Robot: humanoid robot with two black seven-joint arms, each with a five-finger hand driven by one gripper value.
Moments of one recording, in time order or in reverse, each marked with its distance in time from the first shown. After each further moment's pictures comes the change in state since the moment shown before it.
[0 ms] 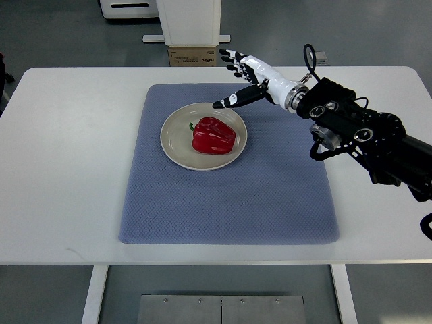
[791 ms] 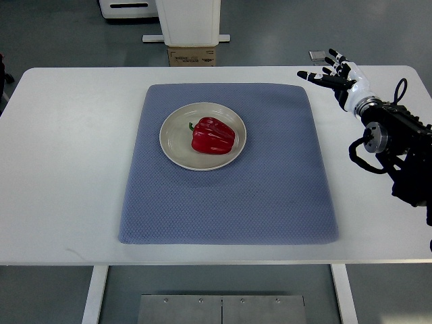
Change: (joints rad) left arm 0.000 0.000 0.000 0.000 -0.001 0.000 0.000; right arm -0.154 -0.053 0.315 -0.194 0.291 -0.066 -0.043
